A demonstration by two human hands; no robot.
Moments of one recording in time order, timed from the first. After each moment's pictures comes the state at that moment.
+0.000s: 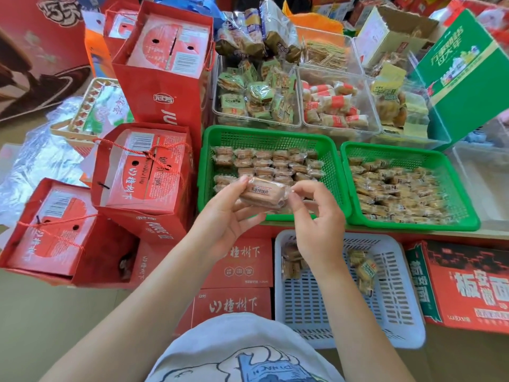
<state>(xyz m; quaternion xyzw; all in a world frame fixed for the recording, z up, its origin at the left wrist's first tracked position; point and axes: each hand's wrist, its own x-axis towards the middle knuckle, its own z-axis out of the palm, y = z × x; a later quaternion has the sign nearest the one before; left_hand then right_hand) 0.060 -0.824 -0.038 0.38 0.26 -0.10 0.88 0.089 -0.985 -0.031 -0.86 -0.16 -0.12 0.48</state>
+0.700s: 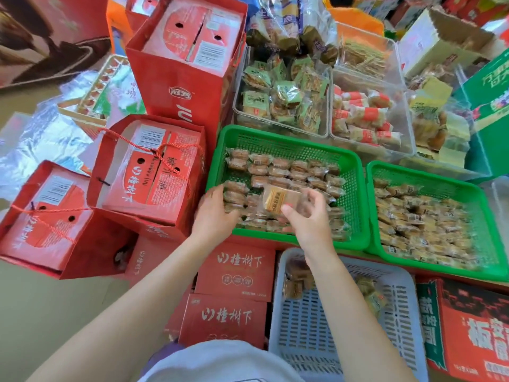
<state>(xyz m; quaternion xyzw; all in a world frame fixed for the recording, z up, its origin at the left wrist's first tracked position) 0.120 -0.774 -0.163 0.85 0.28 -0.06 0.44 0.172 -0.955 -0.095 -0.79 0.09 0.20 0.57</state>
